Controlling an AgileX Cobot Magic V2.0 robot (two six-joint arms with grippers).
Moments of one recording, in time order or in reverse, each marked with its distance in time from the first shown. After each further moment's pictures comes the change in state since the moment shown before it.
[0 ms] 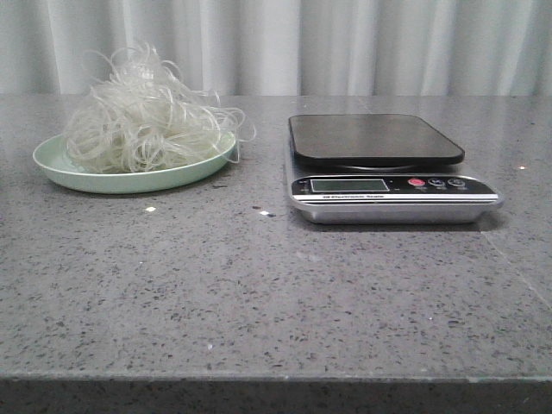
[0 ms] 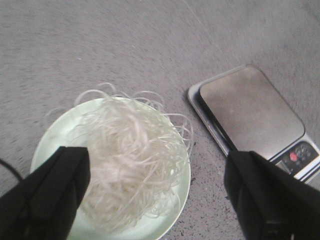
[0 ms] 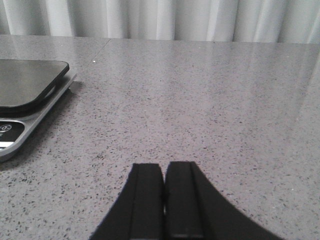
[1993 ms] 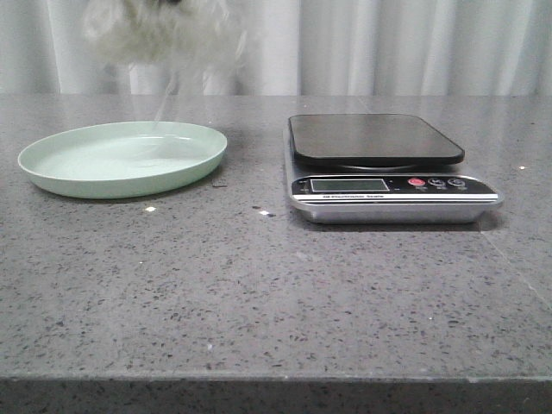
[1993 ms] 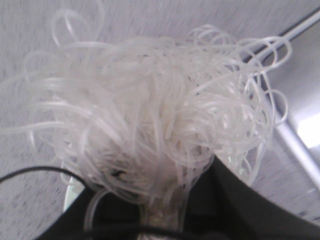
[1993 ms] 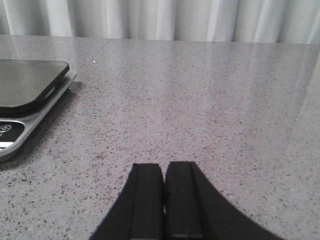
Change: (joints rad) left arm -0.254 0.413 -0.606 0.508 0.270 -0.304; right arm 0.000 -0.001 0.000 0.000 0.000 0.000
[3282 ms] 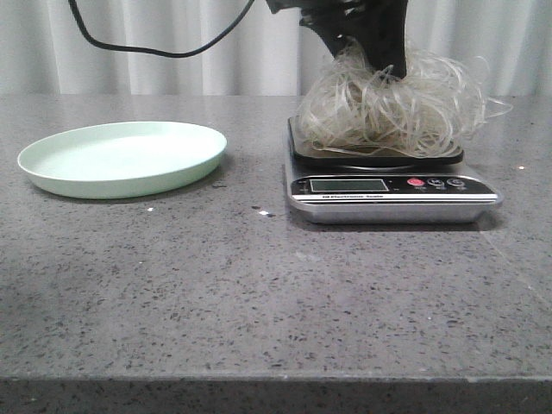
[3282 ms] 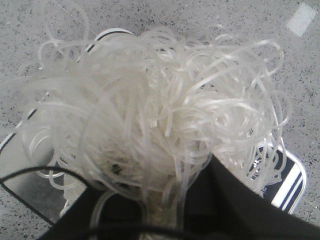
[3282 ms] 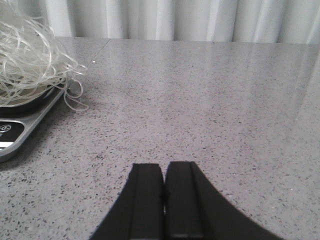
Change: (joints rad) left arm -0.316 0.244 -0.083 -0.095 -0.097 -0.002; right arm 0.000 0.000 0.000 0.000 0.000 0.000
